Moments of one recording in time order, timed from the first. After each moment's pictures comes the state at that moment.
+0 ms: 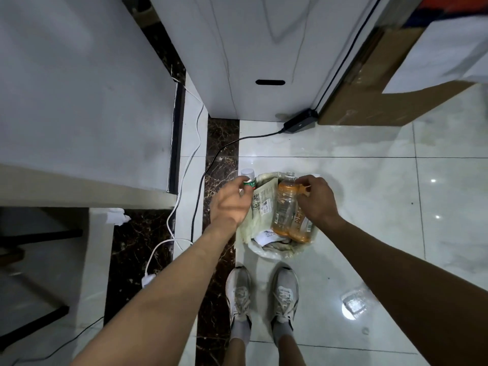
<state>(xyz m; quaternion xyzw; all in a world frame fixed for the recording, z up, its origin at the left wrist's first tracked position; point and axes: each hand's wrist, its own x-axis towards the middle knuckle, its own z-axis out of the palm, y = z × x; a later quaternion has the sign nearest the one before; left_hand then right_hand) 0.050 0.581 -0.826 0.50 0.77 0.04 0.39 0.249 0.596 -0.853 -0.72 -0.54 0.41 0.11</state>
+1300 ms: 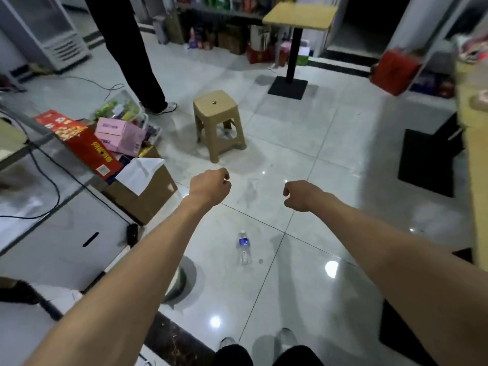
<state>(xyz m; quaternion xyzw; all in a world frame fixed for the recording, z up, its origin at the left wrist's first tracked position) 0.388 0.233 -0.306 0.96 0.24 -0.07 0.11 0.496 0.024 -0.308 -0.92 -0.27 0.28 0.01</state>
